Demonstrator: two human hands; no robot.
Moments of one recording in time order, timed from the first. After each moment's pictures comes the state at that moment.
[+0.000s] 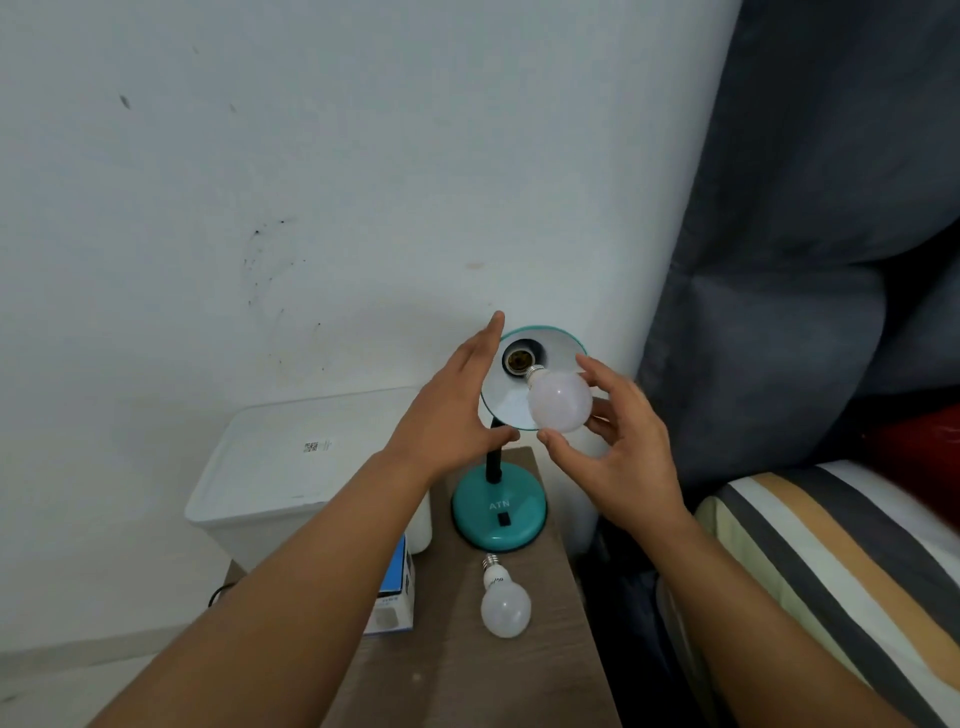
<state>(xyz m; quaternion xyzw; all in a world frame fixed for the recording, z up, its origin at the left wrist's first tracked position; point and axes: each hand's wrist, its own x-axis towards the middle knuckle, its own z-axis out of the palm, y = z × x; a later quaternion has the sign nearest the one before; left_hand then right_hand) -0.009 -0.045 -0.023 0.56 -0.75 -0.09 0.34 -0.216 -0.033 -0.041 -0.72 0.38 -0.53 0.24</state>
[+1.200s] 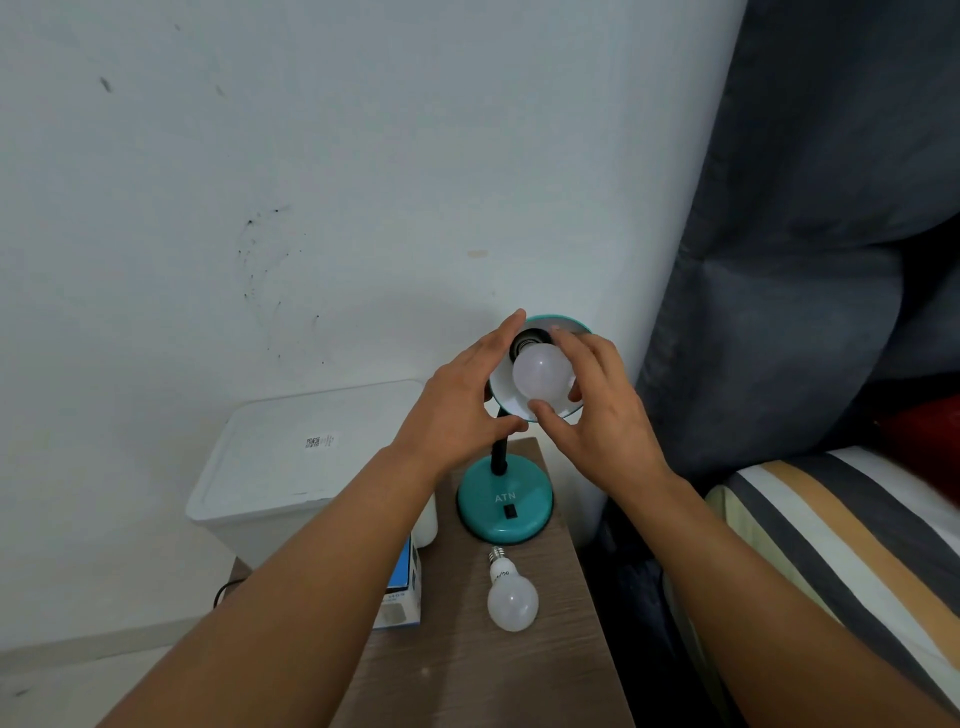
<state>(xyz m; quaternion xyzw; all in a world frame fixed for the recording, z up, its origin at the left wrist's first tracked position) -0.009 -0.050 -0.031 0.52 -0.76 -0.12 0.38 -0.198 -0.067 -0.042 -0.80 0.42 -0.42 0.08</state>
